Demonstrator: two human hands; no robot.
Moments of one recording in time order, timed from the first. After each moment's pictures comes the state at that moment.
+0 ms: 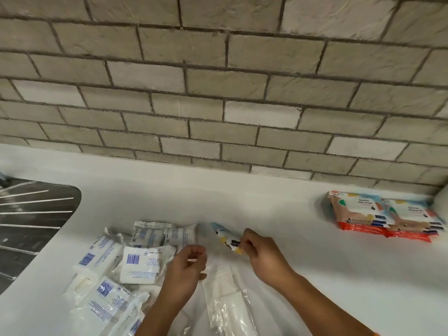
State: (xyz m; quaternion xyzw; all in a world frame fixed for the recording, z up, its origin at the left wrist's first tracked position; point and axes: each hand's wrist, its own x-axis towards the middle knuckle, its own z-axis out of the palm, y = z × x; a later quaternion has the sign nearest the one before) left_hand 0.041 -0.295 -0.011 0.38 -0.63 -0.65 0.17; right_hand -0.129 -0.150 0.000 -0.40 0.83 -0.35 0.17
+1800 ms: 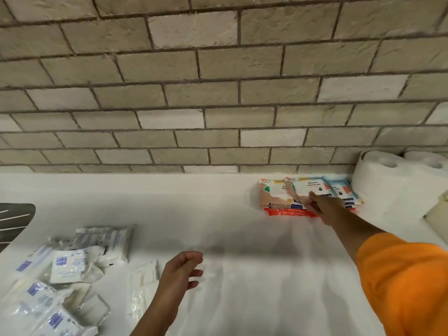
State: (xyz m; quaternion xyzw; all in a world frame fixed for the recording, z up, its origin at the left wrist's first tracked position) left_hand -0.050 -0.094 0.021 0.41 -0.59 -0.68 0.14; right_hand -0.445 0.115 0.000 0.19 0.68 -0.68 0.19
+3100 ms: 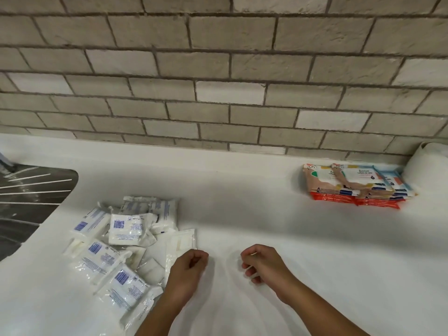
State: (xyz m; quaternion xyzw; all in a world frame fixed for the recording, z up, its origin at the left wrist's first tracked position) left_hand 0.059 -0.182 -0.039 0.43 -0.67 -0.59 0.10; right_hand -0.092 -0.019 -0.006 -0.08 0.75 -0.50 0.43
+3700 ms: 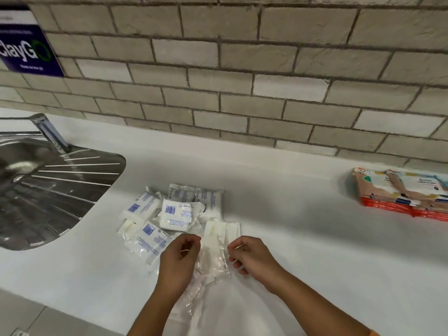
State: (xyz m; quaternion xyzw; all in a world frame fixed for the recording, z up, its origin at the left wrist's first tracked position) left_hand 0.152 -0.260 -0.008 0.44 -0.69 -0.51 0.26; right_hand -0.005 -0.136 -0.002 -0.18 0.74 -0.46 0.46
